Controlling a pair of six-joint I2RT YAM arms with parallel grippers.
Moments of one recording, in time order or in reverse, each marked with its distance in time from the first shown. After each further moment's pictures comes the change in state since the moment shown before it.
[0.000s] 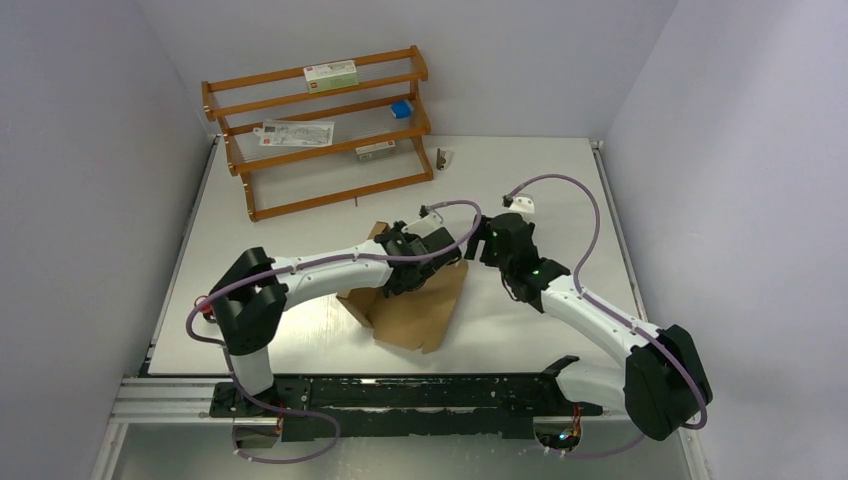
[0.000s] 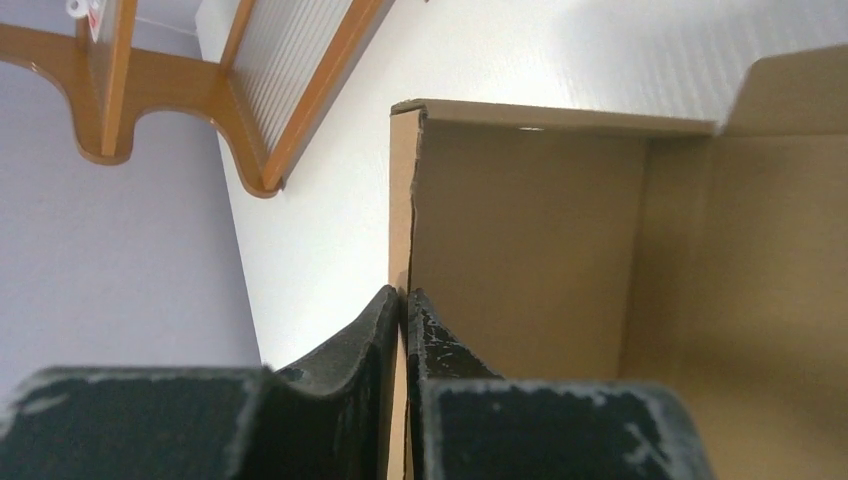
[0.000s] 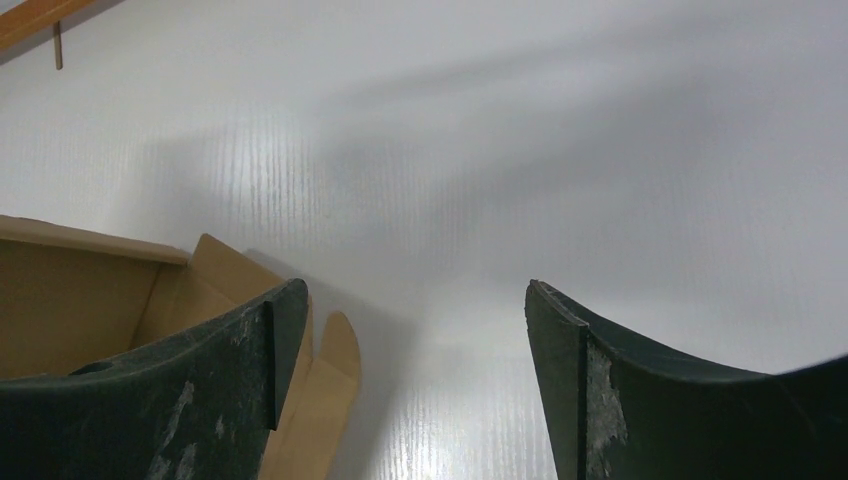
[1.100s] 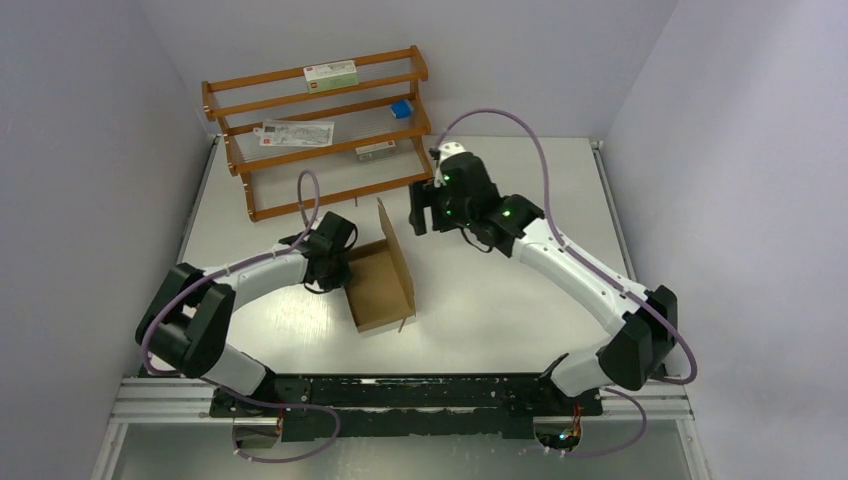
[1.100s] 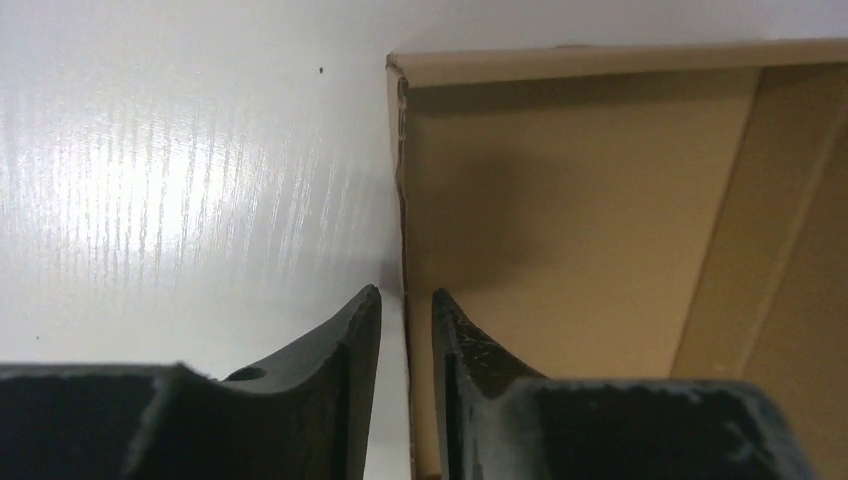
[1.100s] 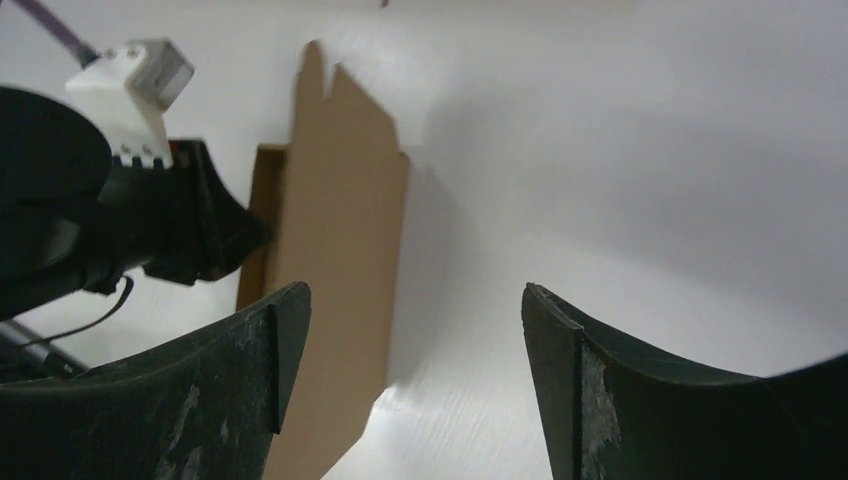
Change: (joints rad) left arm 0.534 -0.292 -0.570 0.377 0.827 -0.594; right arm 0.171 0.254 0.682 -0.442 -0.240 -0.178
